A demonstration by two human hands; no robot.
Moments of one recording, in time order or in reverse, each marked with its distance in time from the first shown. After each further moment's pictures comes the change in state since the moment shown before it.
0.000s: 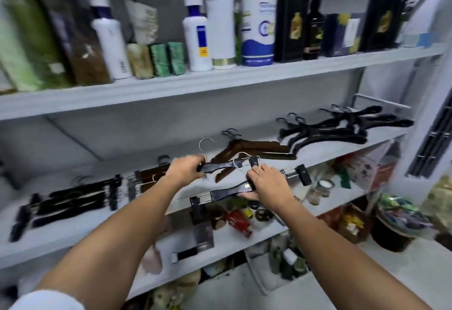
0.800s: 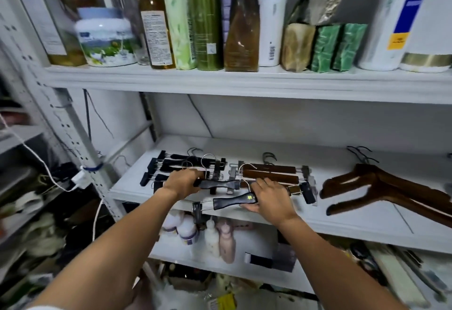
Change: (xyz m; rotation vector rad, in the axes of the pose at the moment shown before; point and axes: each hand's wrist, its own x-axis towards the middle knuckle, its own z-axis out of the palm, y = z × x) left_hand -0.129 -0.243 0.046 0.060 -0.153 -0.508; right_hand 0.161 -0.208 0.103 0.314 0.100 -0.376
